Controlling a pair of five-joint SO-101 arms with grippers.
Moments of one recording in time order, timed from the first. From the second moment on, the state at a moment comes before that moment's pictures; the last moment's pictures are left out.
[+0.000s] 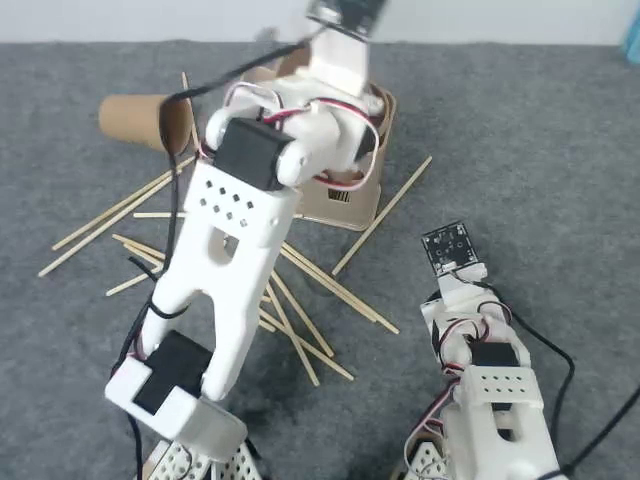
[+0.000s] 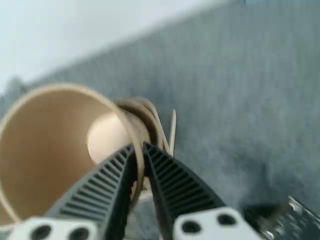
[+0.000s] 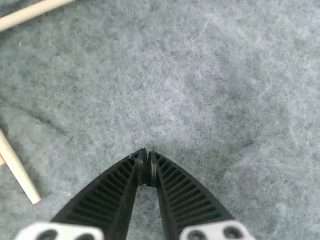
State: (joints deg) left arm 24.4 4.4 -33.4 84.1 3.6; right arm -4.2 -55.4 88.3 28.2 20.4
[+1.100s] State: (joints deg) left arm 13.5 -5.6 -47.0 93.4 14.5; right arm -4.2 -55.4 88.3 28.2 20.4
